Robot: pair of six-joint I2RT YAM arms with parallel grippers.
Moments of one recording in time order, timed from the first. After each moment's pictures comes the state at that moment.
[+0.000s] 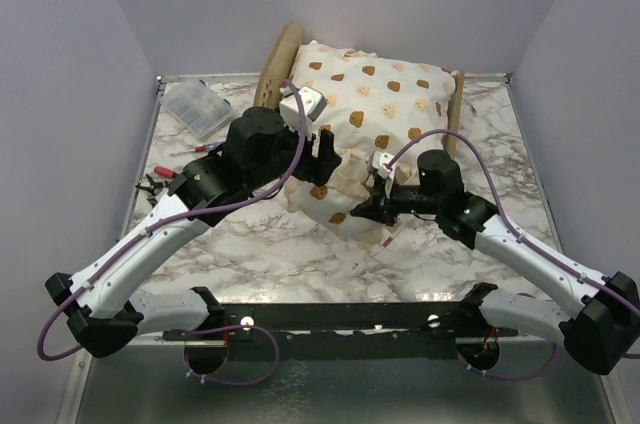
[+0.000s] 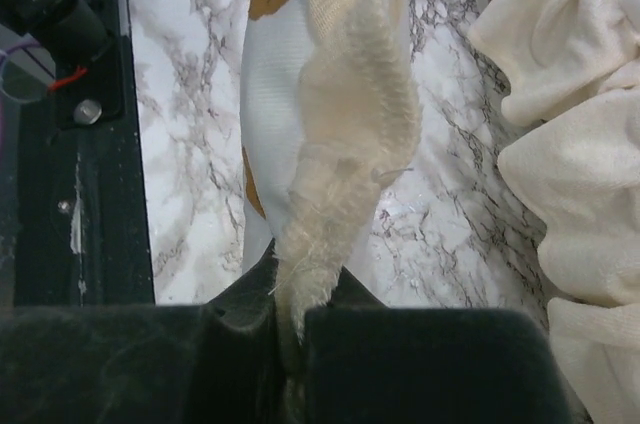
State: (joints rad) left arm -0.84 1.13 1.38 -0.53 -0.07 -0.26; right arm 0.63 1.05 0.74 -0.06 -0.67 -0.17
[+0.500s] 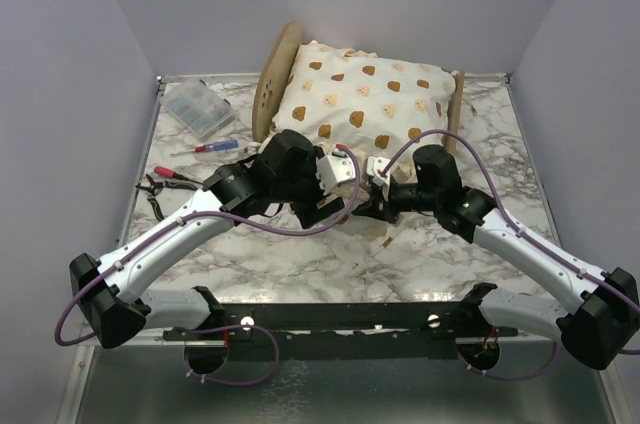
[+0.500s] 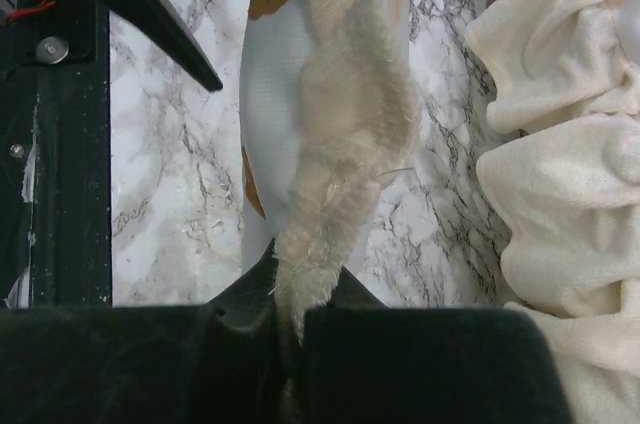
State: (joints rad) left arm -0.84 1.23 1.29 -0.74 0.18 0.35; right arm 0.65 1.10 0.81 -0.22 -0.67 -0.42
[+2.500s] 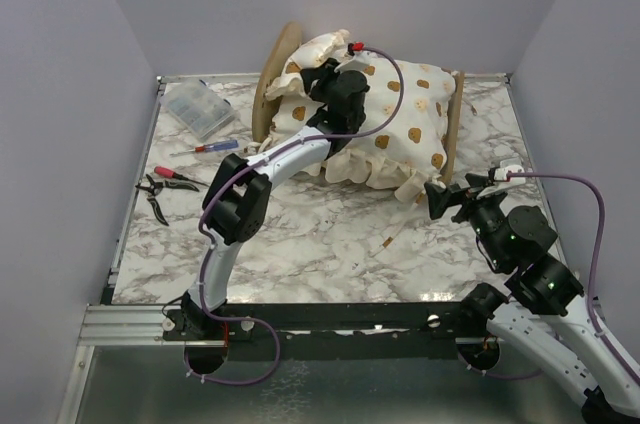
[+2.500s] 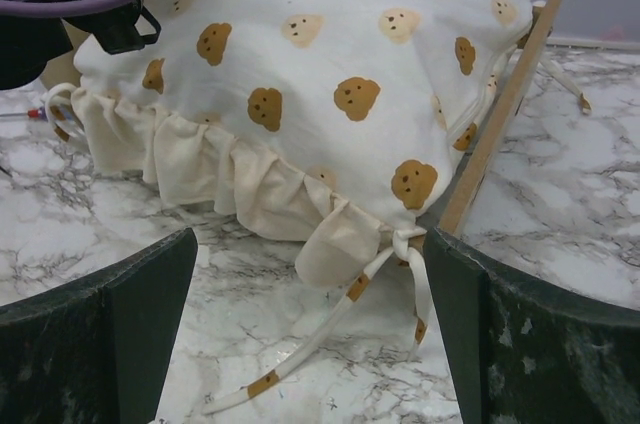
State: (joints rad) left arm -0.72 2.14 1.82 0.38 -1.13 0.64; right arm 0.65 0.40 0.67 -0.32 0.38 0.12
